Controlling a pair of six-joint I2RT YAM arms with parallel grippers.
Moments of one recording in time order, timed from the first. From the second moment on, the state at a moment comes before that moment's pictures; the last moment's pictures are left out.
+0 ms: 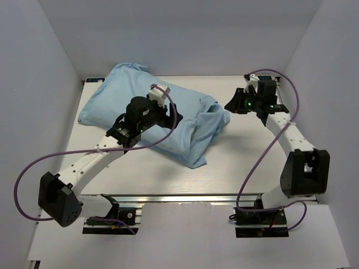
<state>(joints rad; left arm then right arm) -0.61 1.29 1.08 -0.06 0.11 -0.17 0.12 1.54 1.20 -0.25 -0.53 0.21</state>
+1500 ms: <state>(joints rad) -0.69 1.52 0.86 -0.05 -0.08 -0.25 0.62 1.51 0.99 -0.41 -0.52 -1.15</state>
